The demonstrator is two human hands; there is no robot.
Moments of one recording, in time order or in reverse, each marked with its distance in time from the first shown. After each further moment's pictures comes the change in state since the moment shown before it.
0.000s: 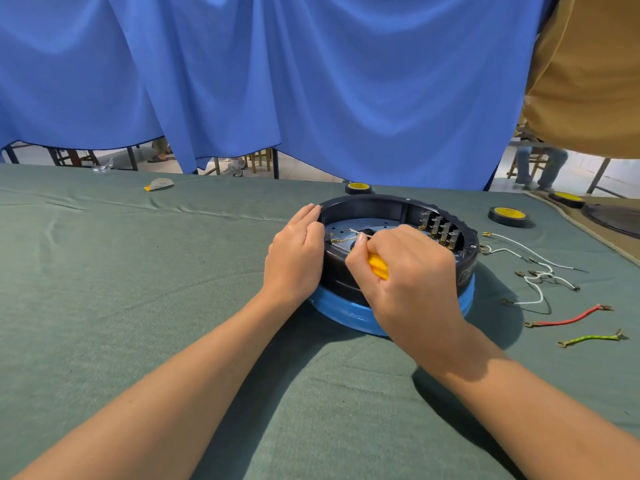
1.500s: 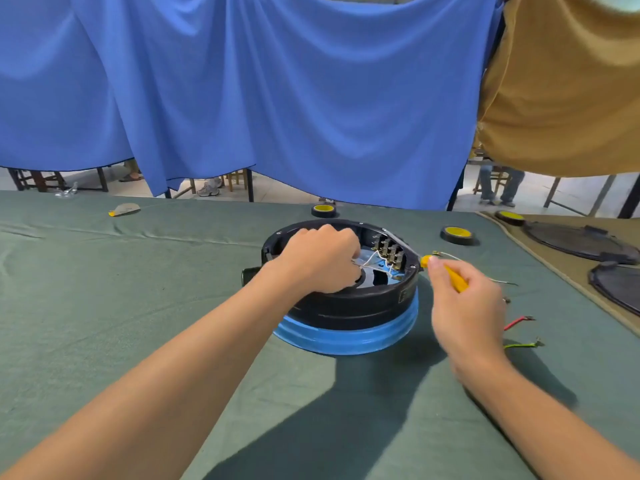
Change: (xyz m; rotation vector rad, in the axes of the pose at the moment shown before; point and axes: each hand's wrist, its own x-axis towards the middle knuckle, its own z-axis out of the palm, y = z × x) left_hand 0.025 0.081 0.037 0.874 -0.577 0.324; right_hand -0.027 0.074 -0.067 0.125 0.009 1.126
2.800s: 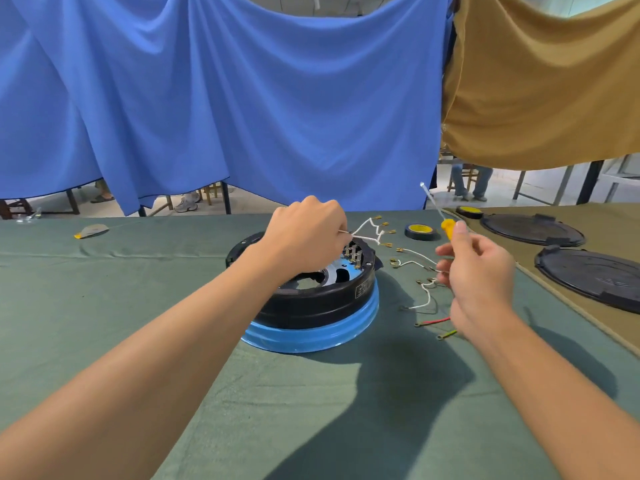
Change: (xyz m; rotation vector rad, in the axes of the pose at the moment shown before) left_hand 0.012 0.035 -0.025 0.117 0.286 0.062; right_hand 0.039 -0.009 -0.046 0.393 0.114 0.257
